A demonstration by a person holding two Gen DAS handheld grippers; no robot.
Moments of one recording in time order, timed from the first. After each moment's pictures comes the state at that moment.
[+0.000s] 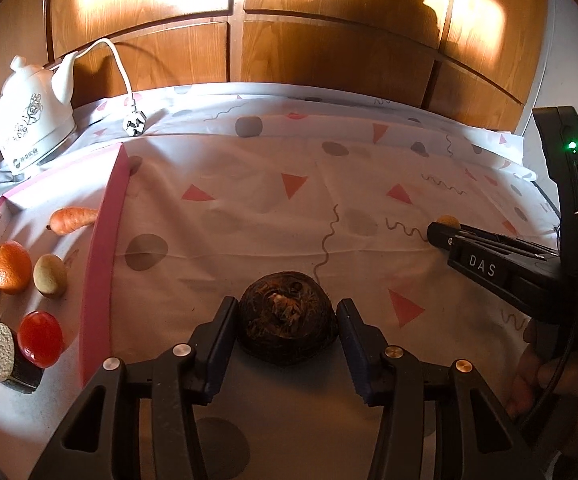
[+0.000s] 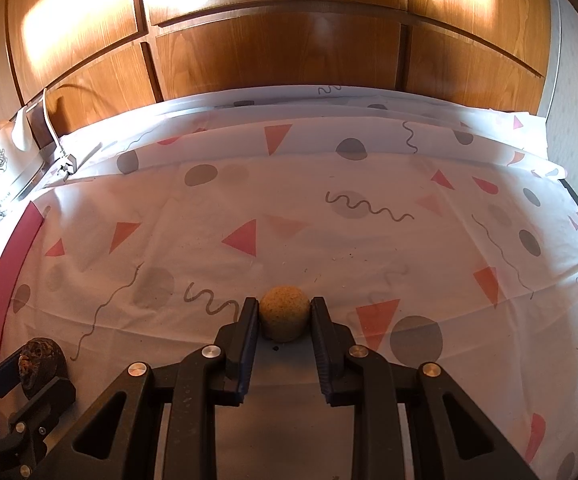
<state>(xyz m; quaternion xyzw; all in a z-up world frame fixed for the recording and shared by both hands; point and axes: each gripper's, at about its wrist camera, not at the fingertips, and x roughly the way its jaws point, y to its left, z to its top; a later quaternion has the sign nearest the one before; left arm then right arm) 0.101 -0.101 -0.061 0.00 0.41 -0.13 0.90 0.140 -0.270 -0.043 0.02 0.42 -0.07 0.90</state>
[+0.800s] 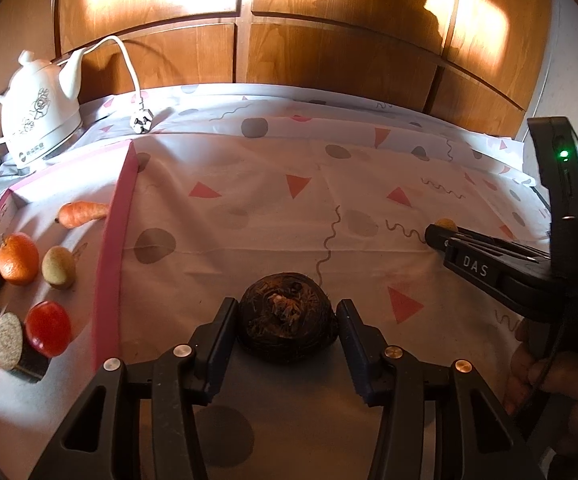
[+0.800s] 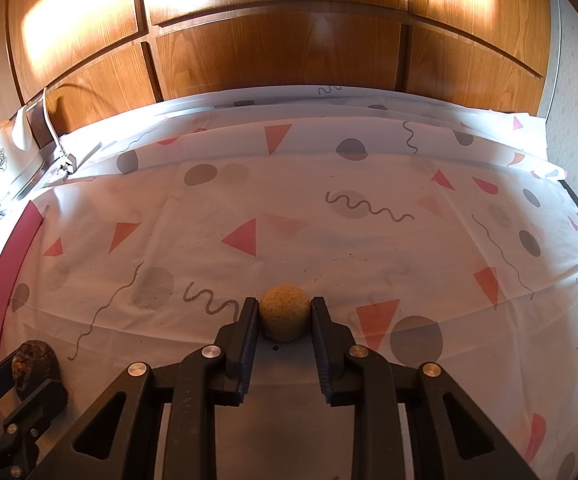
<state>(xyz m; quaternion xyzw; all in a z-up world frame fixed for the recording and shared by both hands) 0.094 -0.096 -0.054 -0.01 0.41 -0.12 0.90 0.140 -0.270 -0.043 0.02 0.42 -0.07 0.90</state>
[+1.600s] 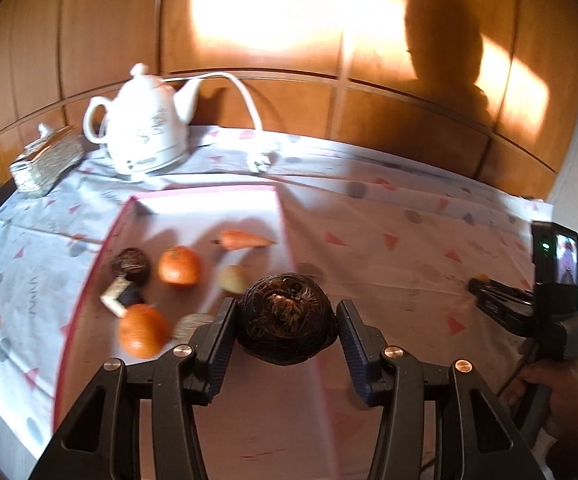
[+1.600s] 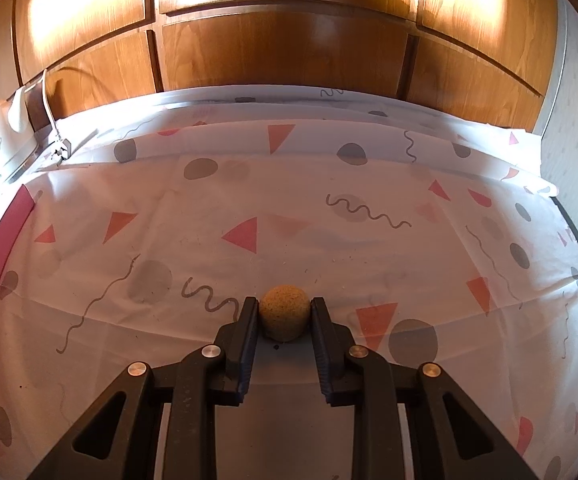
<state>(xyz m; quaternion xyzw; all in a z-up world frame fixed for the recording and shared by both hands) 0.053 0.009 0.002 -0.05 0.36 -0.03 0.93 0.143 -0.260 -0.043 -0.02 0.43 -0.09 0.90</state>
